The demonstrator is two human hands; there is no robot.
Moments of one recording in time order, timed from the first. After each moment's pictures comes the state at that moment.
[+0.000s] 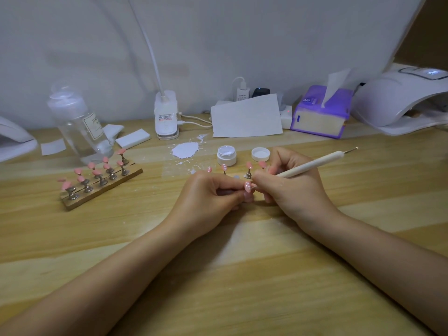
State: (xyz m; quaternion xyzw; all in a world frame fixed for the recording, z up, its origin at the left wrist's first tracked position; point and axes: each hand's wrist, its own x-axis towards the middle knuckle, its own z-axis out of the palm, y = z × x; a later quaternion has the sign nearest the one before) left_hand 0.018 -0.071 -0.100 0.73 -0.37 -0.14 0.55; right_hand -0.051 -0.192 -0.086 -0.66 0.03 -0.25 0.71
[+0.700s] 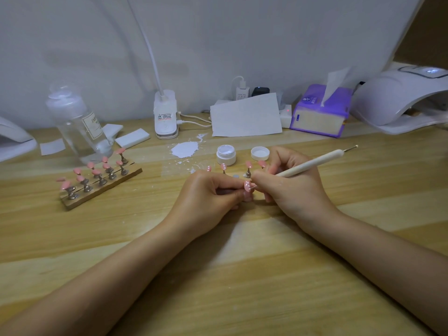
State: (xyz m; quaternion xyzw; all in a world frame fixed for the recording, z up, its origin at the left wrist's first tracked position) left_hand 0.016 -0.071 -0.098 0.73 -0.38 -0.13 0.55; right_hand -0.050 -0.194 -0.089 -0.67 0.03 -0.26 0.69
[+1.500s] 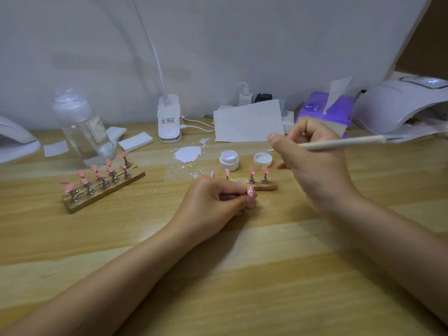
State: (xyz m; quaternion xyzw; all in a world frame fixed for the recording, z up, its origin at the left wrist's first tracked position) left_hand 0.017 -0.072 -0.100 0.73 -0.35 -0.14 0.57; right_hand -0.038 -0.215 -0.067 -0.68 0.08 -0.37 0.62
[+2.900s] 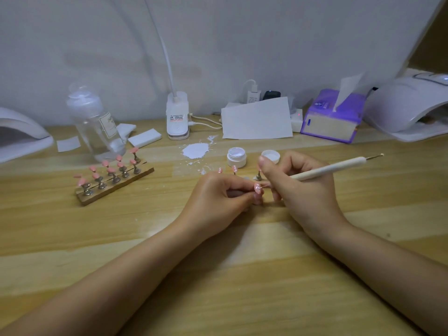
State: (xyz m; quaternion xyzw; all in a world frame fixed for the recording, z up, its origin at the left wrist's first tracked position) left_hand 0.016 -0.070 -0.098 0.74 -0.38 -0.12 0.55; right_hand -0.053 -0.184 -0.085 -0.68 0.07 -0.33 0.65
